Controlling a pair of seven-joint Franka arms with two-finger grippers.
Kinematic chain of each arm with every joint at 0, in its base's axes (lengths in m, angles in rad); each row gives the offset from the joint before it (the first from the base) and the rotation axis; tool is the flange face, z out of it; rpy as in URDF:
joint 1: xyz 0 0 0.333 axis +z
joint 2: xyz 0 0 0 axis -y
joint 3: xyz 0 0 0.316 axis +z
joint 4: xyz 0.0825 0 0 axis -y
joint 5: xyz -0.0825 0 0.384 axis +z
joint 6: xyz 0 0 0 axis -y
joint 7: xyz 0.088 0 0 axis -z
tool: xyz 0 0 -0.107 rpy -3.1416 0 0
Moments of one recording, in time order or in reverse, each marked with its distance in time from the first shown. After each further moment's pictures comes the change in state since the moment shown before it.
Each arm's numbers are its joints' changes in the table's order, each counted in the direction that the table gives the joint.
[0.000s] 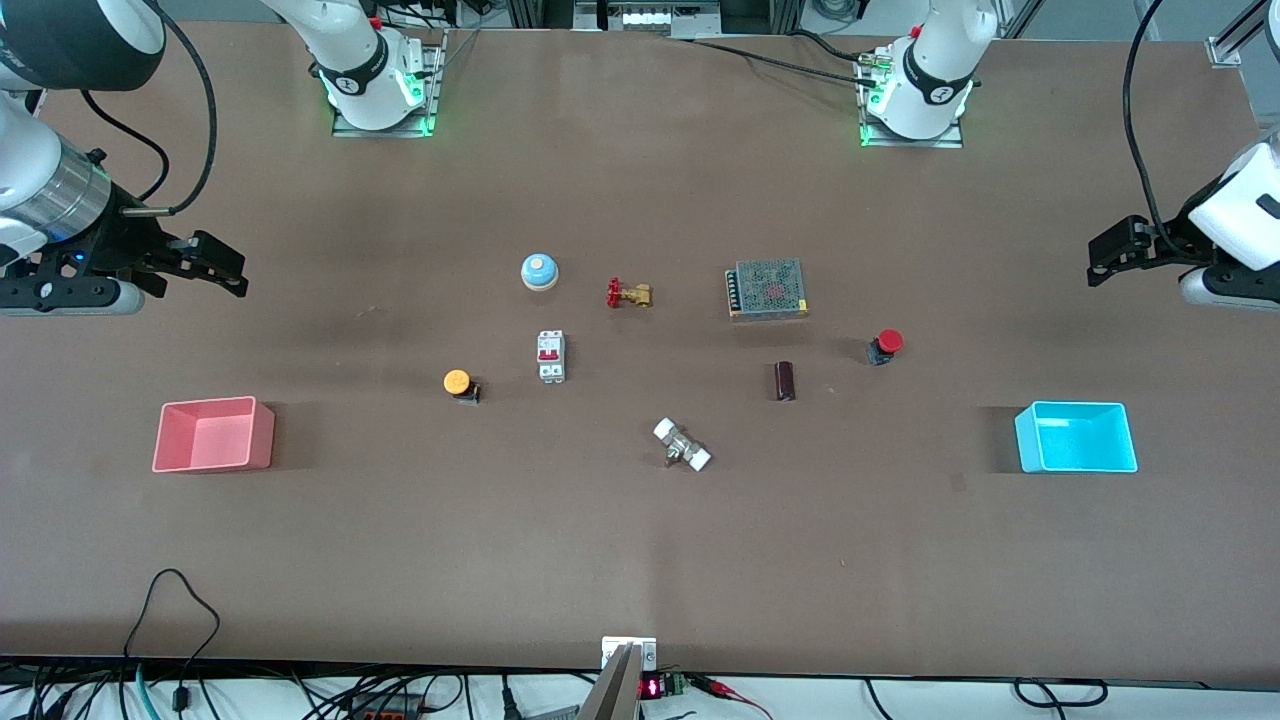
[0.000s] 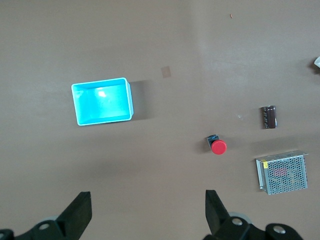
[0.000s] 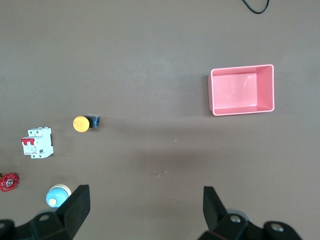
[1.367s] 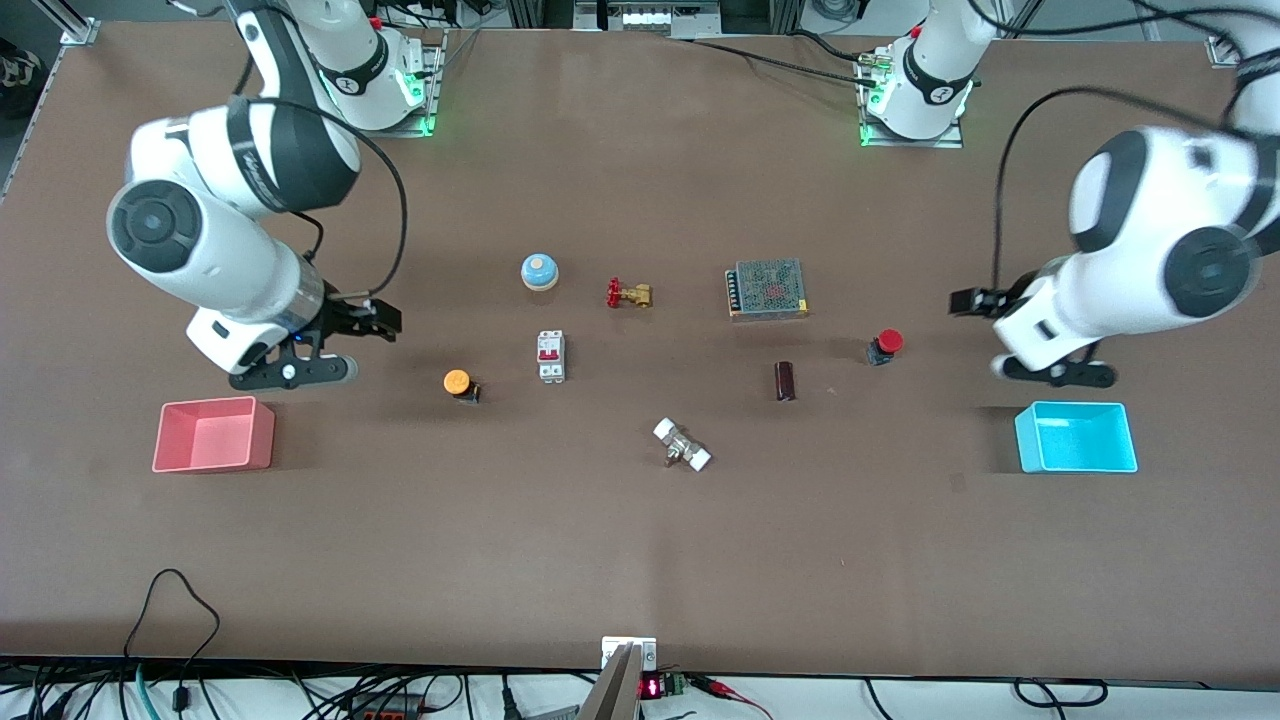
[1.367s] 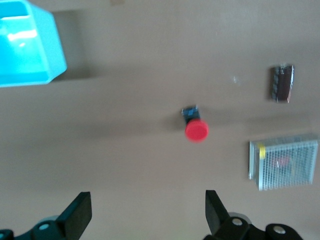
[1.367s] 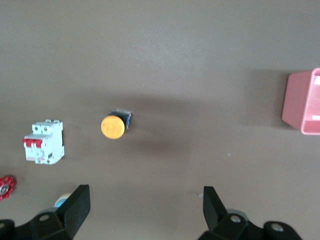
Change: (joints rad) left arm -0.036 -0.216 -0.092 -0.198 -0.023 0.148 -0.182; right arm 0.192 -0.251 0.004 -0.016 0.003 0.171 0.090
